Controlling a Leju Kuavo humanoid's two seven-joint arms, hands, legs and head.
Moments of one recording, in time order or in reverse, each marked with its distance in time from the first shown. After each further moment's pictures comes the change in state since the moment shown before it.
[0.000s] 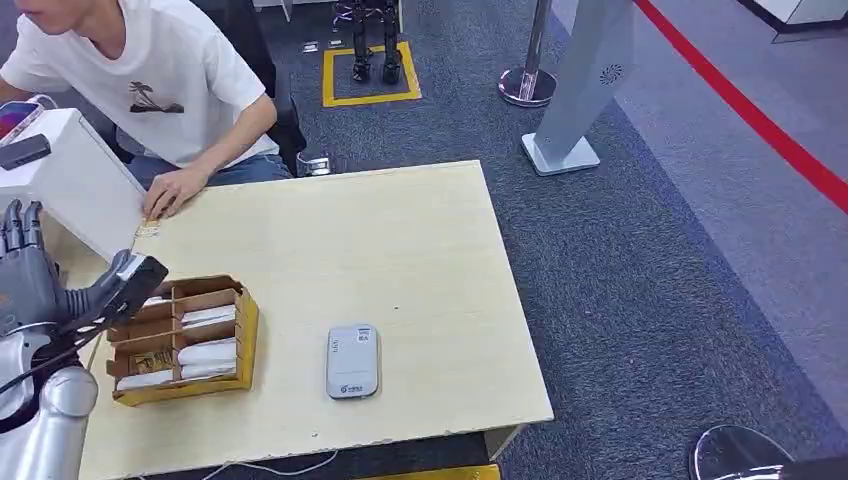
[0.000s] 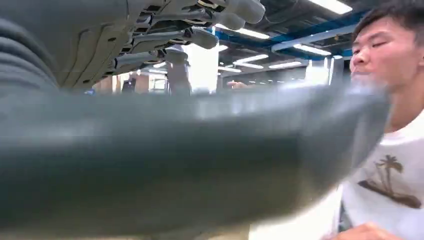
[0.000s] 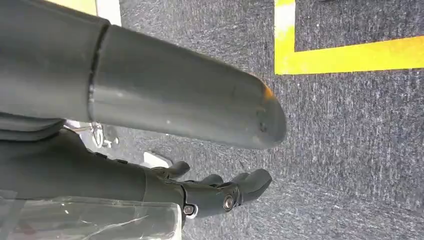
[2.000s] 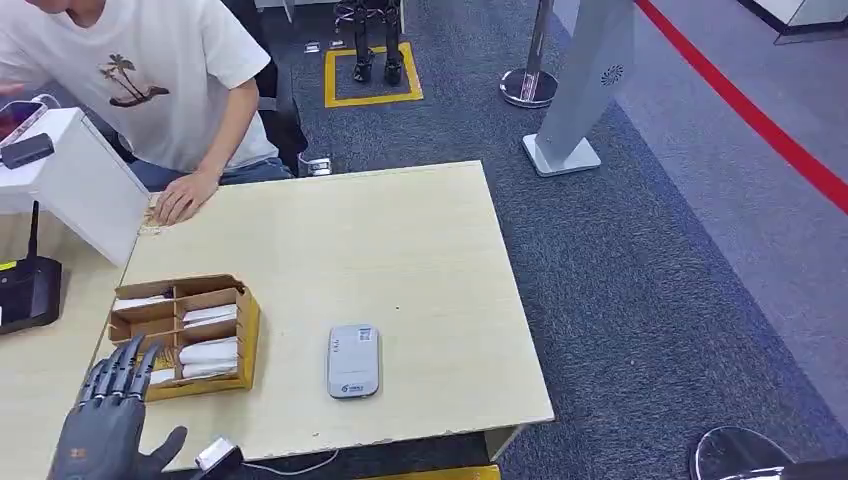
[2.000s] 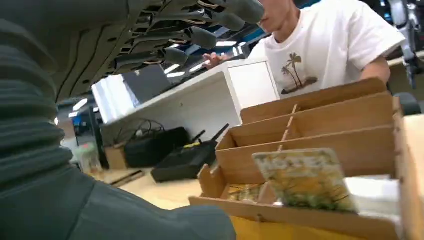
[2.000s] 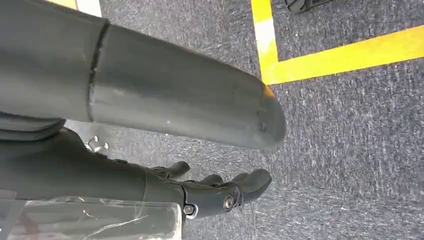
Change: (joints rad) left arm 0.672 0.147 -0.264 -0.570 -0.175 -0.116 0.147; right arm -0.013 0.011 -0.138 -0.011 -0.031 -0.014 -0.058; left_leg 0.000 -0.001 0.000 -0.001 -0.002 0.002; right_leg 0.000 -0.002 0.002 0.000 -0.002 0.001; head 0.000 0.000
